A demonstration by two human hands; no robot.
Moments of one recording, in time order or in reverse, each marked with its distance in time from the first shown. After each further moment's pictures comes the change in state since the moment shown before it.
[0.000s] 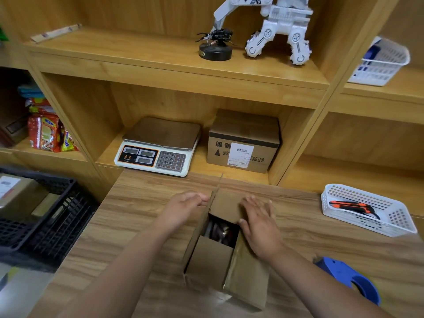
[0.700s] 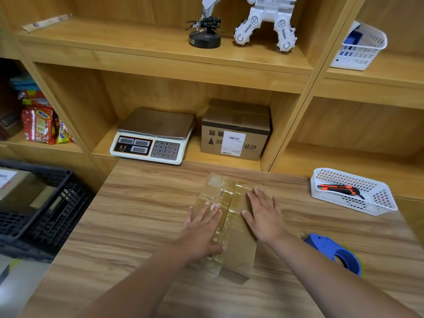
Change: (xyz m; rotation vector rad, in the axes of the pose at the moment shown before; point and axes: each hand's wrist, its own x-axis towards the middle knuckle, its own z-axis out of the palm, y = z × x) left_hand -0.039 -0.060 0.080 1.128 -0.292 0.253; right_hand -0.036 0.020 -0.007 -0.067 -0.127 0.148
